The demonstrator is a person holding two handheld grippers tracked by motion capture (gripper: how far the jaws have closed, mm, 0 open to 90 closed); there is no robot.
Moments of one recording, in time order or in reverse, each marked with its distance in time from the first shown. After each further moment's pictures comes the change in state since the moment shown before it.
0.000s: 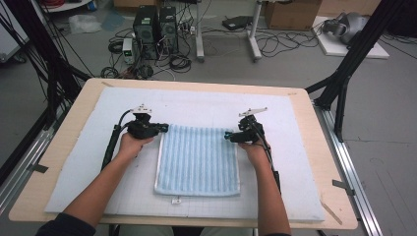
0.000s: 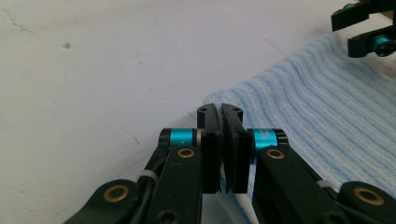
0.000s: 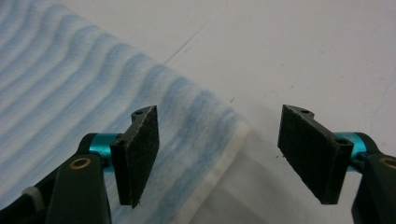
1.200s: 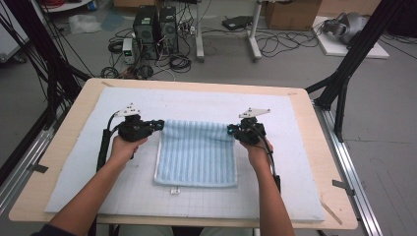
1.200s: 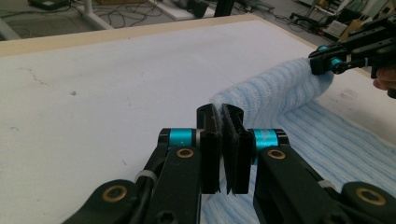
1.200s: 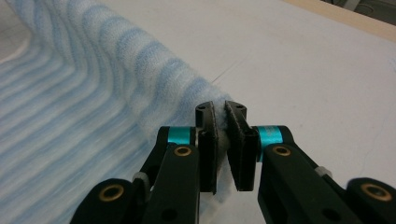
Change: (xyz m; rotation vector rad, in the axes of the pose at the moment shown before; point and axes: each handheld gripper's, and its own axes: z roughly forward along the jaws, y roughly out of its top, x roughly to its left) left arm -0.019 -0.001 -0.041 -0.181 -0.037 0.041; right arm 0.020 0.005 -0.028 -0.117 0.034 -0.114
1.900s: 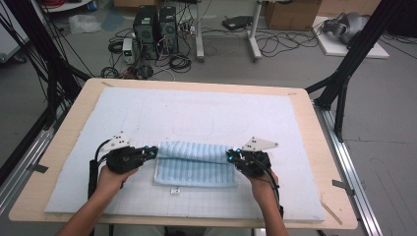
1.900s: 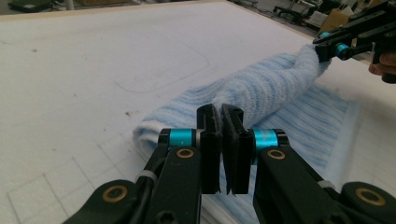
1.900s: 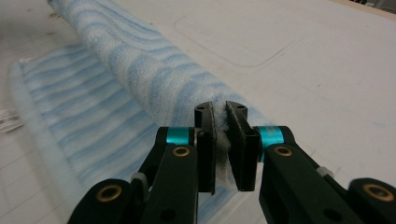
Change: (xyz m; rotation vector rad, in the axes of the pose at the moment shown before) left arm -0.052 -0.051 -0.055 0.002 -0.050 0.050; right arm 0.067 -0.051 -0.055 -0.067 0.045 -0.046
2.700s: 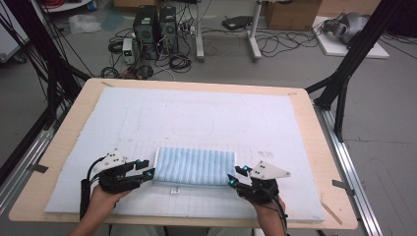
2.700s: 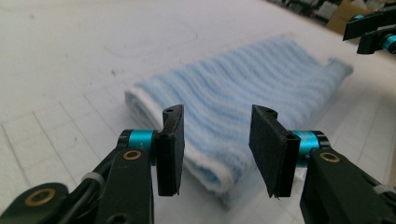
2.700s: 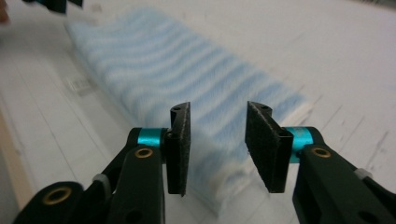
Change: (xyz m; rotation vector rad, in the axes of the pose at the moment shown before) left arm -0.028 -0.017 -0.027 0.023 0.034 -0.025; right arm 0.044 -0.031 -0.045 -0.070 -0.008 0.010
